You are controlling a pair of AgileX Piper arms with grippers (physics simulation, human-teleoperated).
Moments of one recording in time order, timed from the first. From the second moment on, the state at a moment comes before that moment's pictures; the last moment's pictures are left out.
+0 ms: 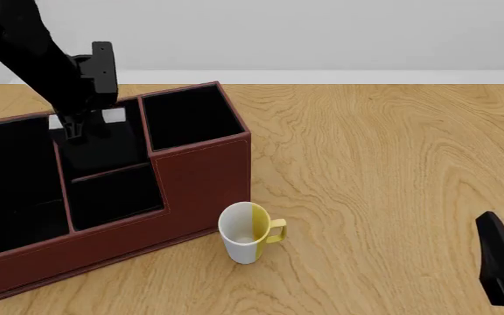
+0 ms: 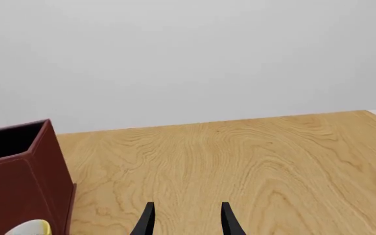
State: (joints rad) left arm -0.13 1.61 -1.55 1.16 1.18; right arm 0.01 0.00 -0.04 0.00 0.10
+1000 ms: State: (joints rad) left arm -0.12 1.70 -1.50 1.06 1.16; right arm 0.01 0.00 -0.03 -0.01 0.08
